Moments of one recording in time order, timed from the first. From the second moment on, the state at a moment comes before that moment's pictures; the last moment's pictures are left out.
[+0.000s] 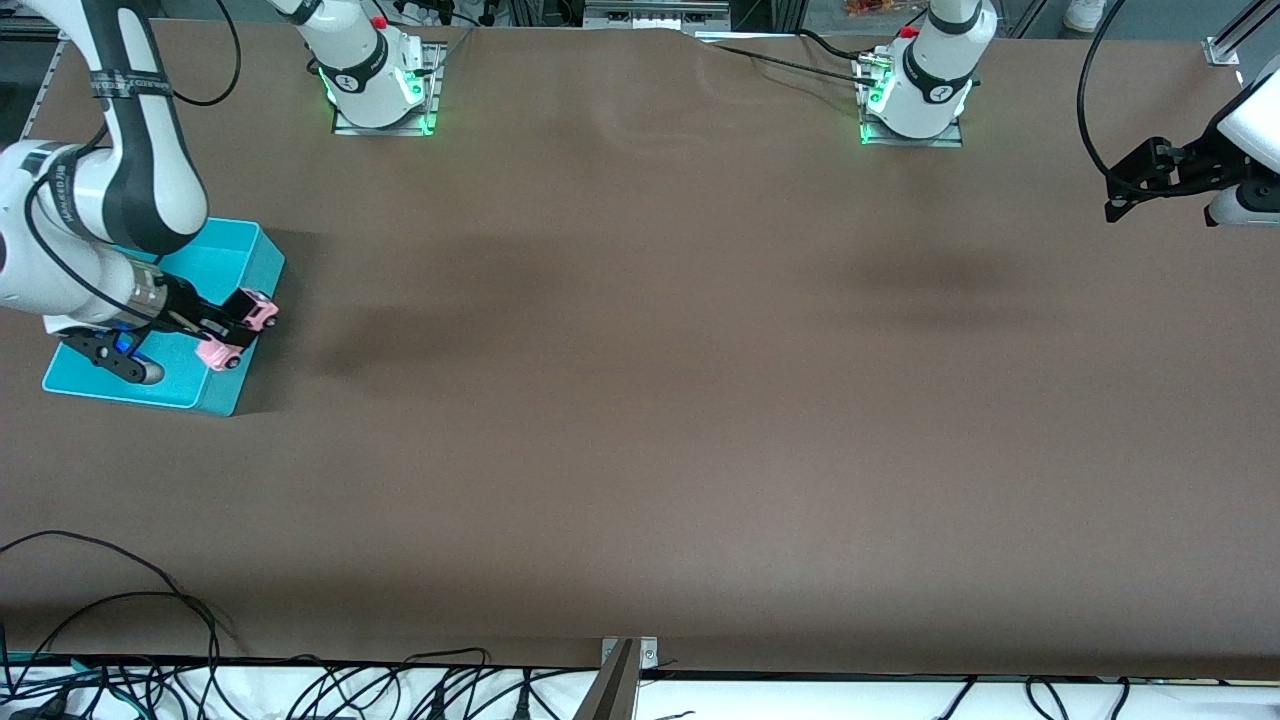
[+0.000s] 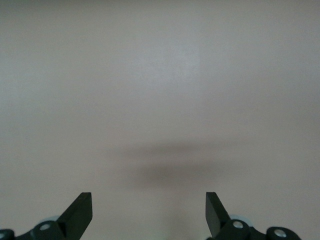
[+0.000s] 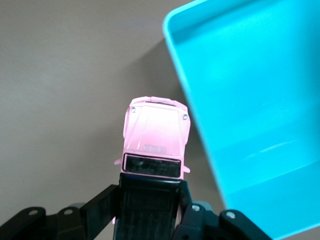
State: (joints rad) left arm 0.00 -0.05 -0.03 -1.57 0.07 1.49 0.04; right arm -0.02 0.22 -0.14 -1.99 -0.03 2.01 0.29
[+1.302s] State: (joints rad) left arm 0.00 -0.06 -0.04 -1.57 0.07 1.47 0.04; right arm -0.05 0.35 -0.37 -2.01 -0.11 2.05 -0.23
